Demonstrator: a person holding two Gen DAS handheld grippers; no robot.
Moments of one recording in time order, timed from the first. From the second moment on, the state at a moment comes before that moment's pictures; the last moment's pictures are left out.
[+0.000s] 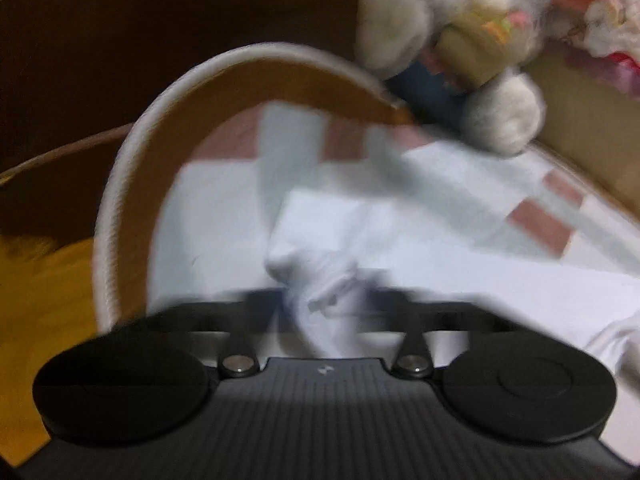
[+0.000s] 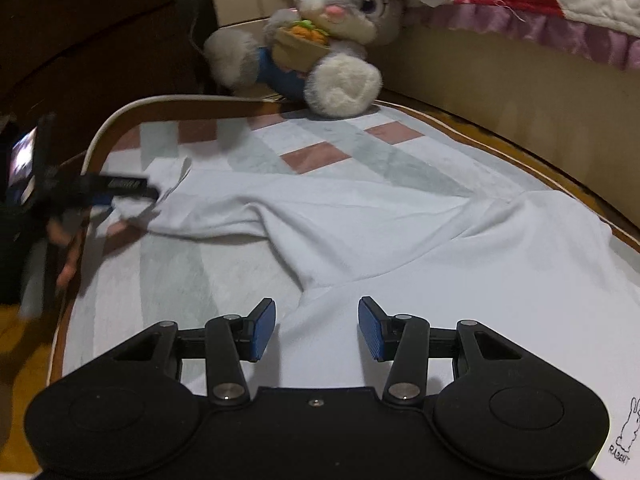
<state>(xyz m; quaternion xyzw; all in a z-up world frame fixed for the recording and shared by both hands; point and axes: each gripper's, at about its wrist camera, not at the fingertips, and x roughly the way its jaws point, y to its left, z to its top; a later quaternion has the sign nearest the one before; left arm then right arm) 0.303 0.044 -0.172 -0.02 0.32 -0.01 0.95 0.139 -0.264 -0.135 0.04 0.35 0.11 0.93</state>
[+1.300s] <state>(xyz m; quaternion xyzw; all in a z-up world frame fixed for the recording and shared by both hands) 0.168 -0.096 0.027 -0.10 0.14 -0.31 0.93 0.097 -0.461 -0.087 0.53 0.29 0.03 0.80</state>
